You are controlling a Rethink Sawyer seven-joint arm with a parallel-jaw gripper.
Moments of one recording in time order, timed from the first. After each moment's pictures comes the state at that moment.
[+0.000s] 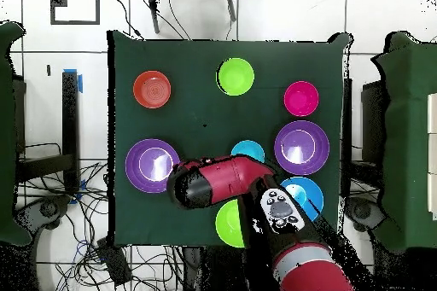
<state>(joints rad) -0.37 -0.70 0.29 1.95 -0.47 0.32 1.76</state>
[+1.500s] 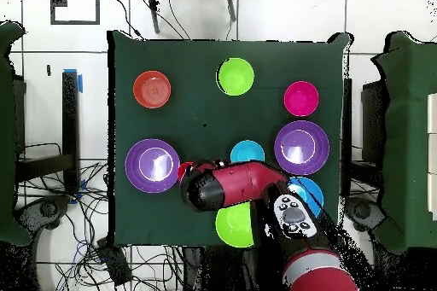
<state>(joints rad) -0.38 -0.69 0.22 1.95 -0.47 0.27 1.76</state>
